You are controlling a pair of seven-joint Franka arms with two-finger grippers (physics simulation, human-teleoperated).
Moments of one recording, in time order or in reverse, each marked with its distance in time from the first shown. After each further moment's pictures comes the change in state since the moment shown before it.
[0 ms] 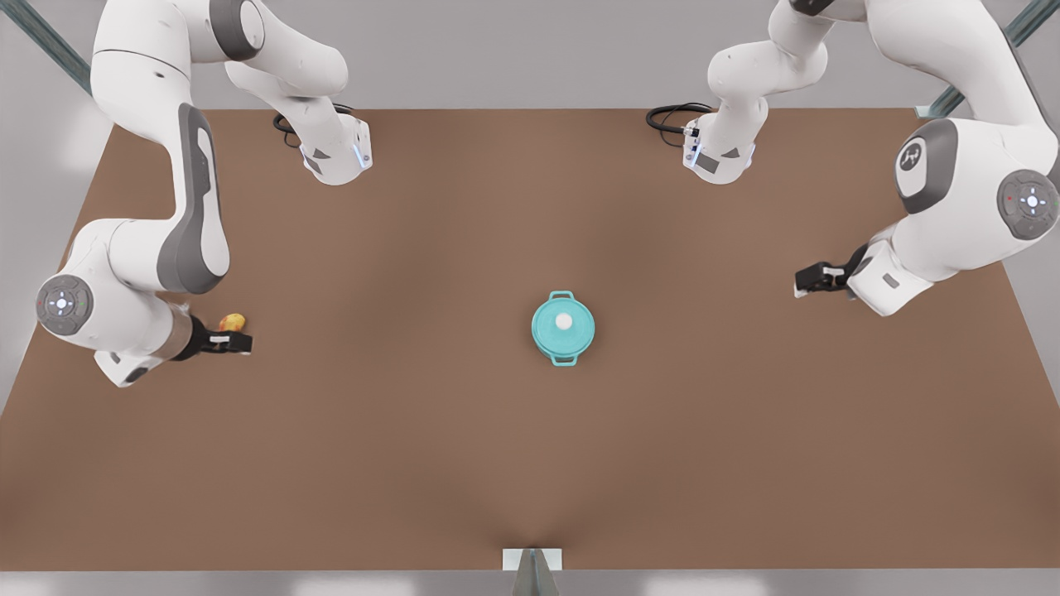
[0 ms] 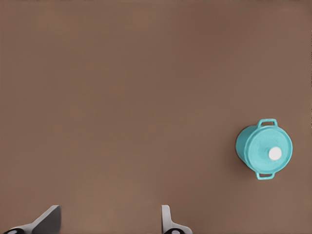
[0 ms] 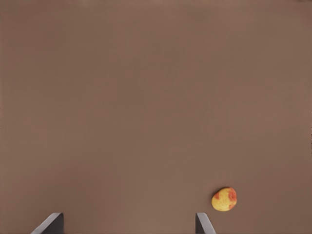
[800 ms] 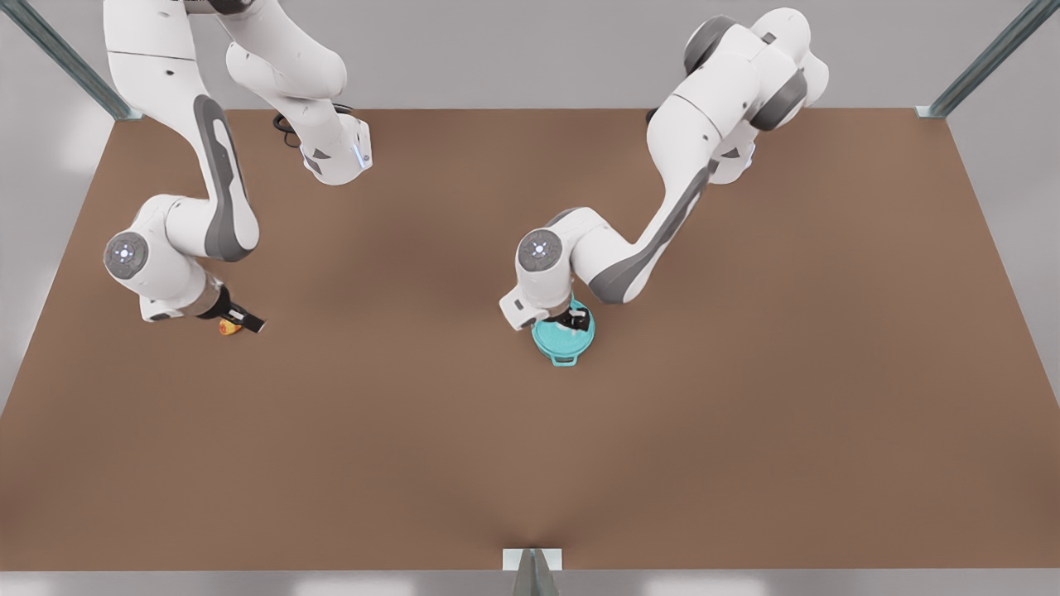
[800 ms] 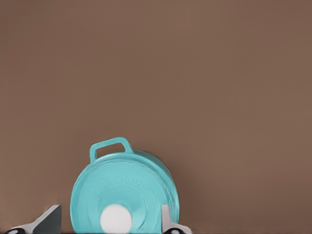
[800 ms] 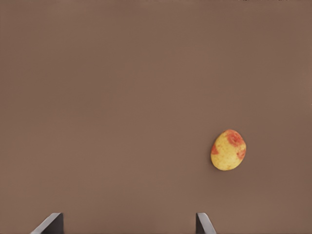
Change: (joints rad) left arm -0.729 0.512 -0.019 0.045 0.357 0.480 -0.607; right arm -0.121 -0.219 -0.007 -0.698 0.017 0.542 0.374
